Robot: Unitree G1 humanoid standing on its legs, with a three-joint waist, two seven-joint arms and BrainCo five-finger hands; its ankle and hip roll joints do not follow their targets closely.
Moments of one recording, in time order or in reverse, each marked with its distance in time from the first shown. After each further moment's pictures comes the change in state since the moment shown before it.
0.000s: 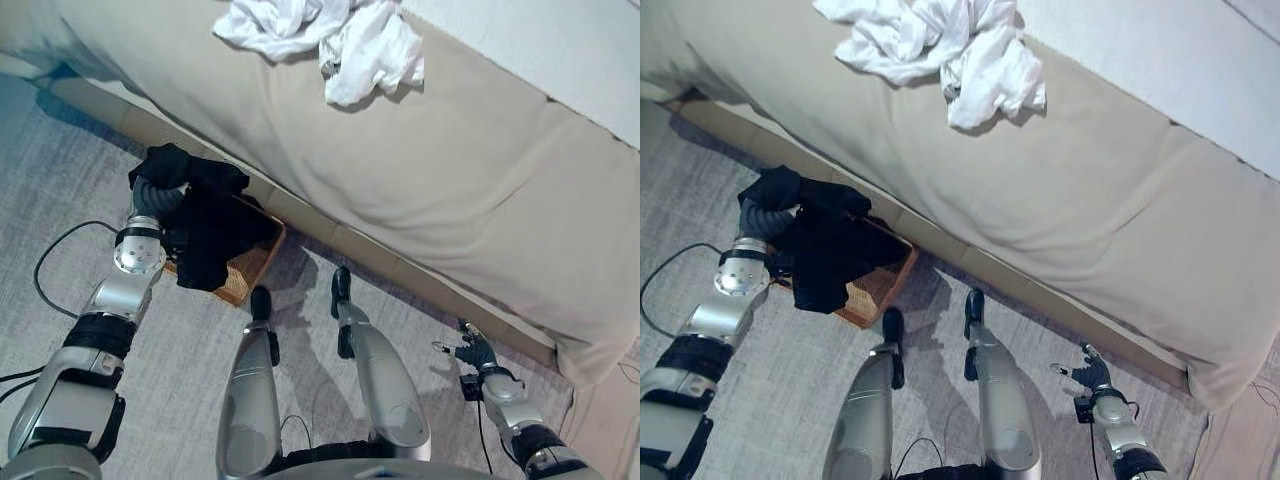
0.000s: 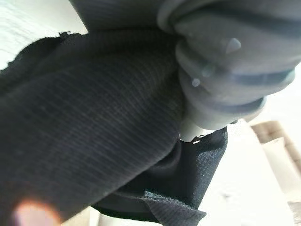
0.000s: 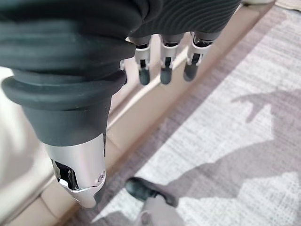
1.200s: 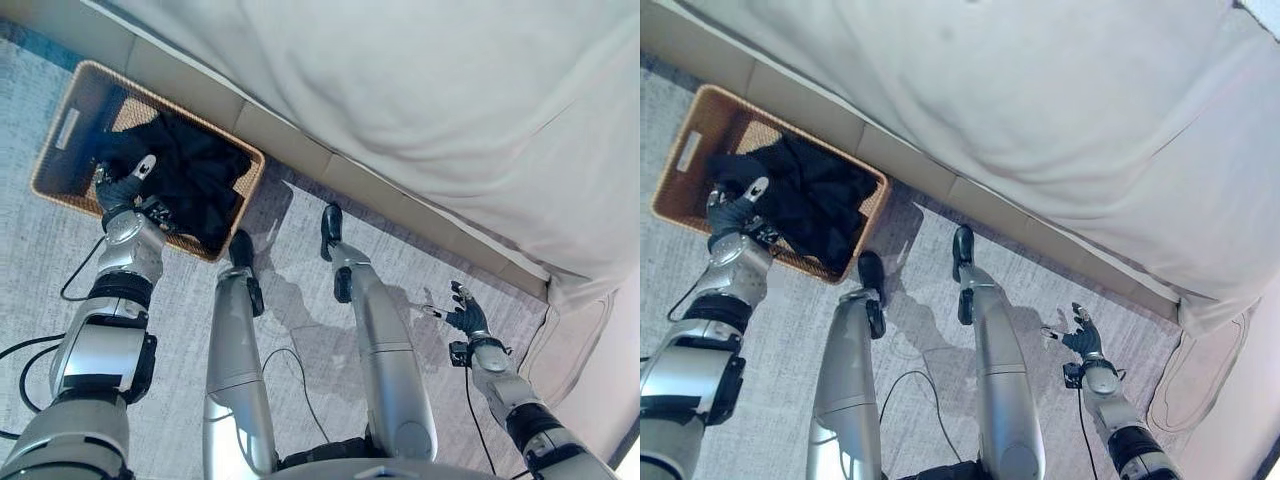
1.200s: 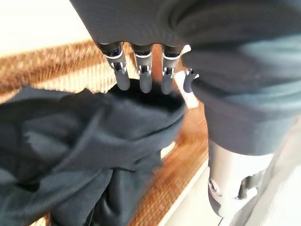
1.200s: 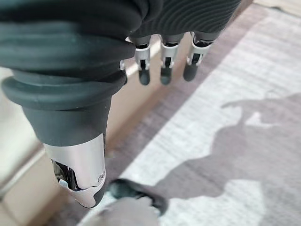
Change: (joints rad) left arm -0.242 -0.086 0.139 0.422 -0.594 0.071 0.091; right arm -0.063 -0.040 0.112 -0.113 0.135 -0.040 -0.081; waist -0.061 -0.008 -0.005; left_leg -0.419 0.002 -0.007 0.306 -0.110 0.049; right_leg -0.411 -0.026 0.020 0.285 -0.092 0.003
